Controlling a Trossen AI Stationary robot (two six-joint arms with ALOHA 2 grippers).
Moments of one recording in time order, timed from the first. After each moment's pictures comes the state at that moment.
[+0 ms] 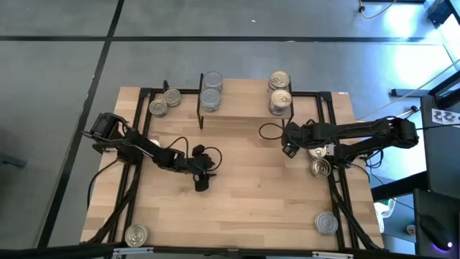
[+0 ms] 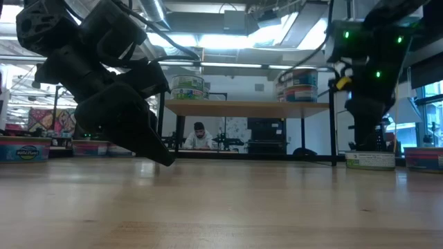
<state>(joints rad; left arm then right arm) -0.22 1.68 0.53 0.39 -0.30 -0.32 -0.12 1.23 0.67 -0.86 0.43 0.58</state>
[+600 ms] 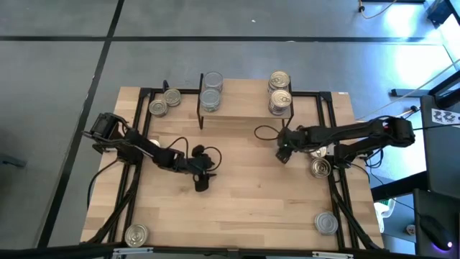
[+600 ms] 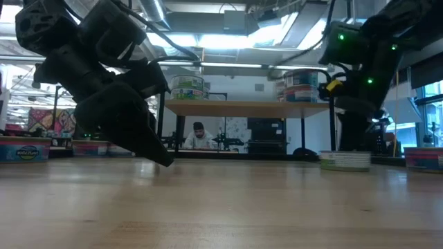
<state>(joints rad) -0.23 1.68 0.53 0.38 -0.30 -0.34 -0.08 1.29 0.61 -0.56 0.23 0.53</state>
